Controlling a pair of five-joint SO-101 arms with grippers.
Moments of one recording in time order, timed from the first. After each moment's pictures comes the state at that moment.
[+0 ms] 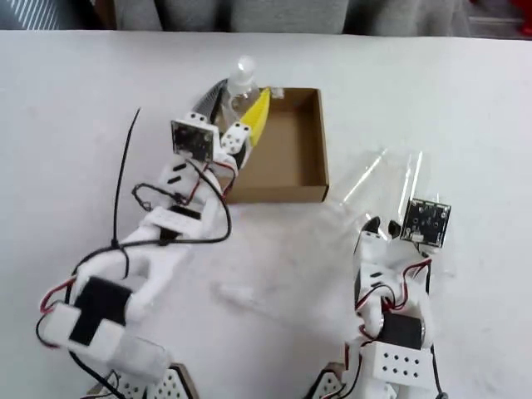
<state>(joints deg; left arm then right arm) 13.1 2.4 50.6 -49.5 3.8 6.8 -88.0 92.2 37.3 -0.1</state>
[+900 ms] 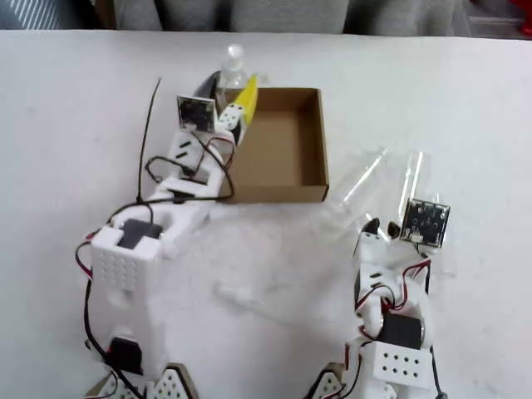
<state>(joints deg) 8.0 35.4 21.5 -49.7 6.5 6.8 -88.0 92.7 37.3 -0.1</state>
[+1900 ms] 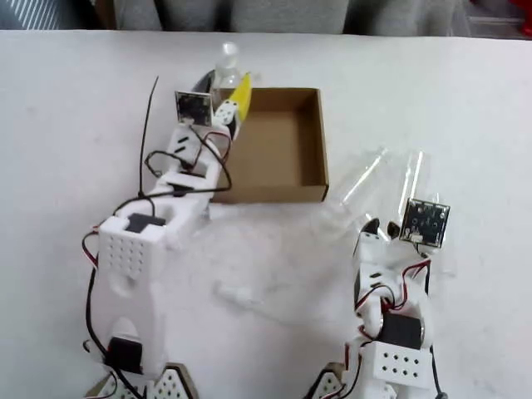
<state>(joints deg) 6.0 44.3 11.4 -46.9 6.7 6.8 -88.0 92.7 37.3 -0.1</state>
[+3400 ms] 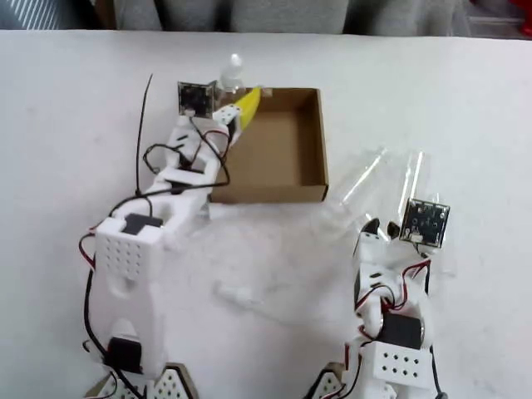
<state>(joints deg) 5.5 41.9 10.6 -34.6 6.5 6.8 -88.0 92.7 37.3 -0.1</state>
